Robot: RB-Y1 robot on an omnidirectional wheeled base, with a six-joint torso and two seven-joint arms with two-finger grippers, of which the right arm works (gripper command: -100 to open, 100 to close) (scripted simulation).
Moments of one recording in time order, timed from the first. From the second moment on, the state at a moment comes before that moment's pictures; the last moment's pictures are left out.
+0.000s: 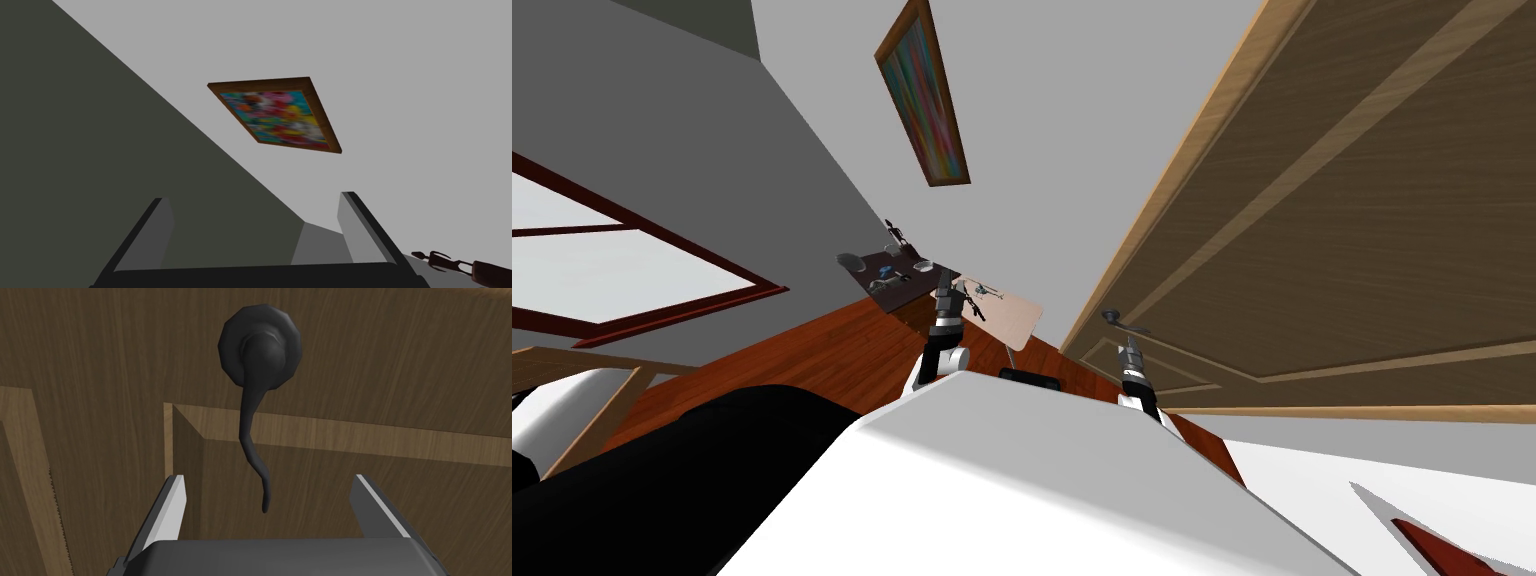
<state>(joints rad) 0.18 -0.27 -0.22 -1.03 -0.07 -0.63 -0.15</state>
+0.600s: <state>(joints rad) 0.18 -0.28 -0.22 -1.03 -0.08 -0.63 -0.15</state>
